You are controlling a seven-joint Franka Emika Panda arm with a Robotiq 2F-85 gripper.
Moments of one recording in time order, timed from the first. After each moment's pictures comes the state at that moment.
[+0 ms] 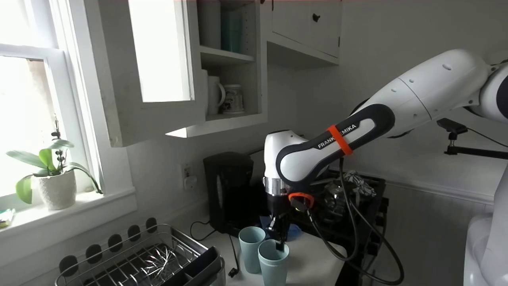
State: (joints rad) arm 0.18 -0.12 0.17 -2.31 0.14 2.15 0.05
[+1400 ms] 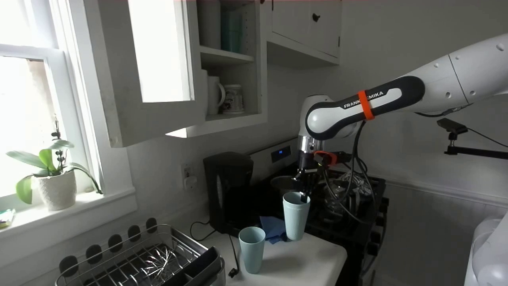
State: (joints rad) arm 0.00 -0.33 0.02 -2.29 0.12 1.99 0.13
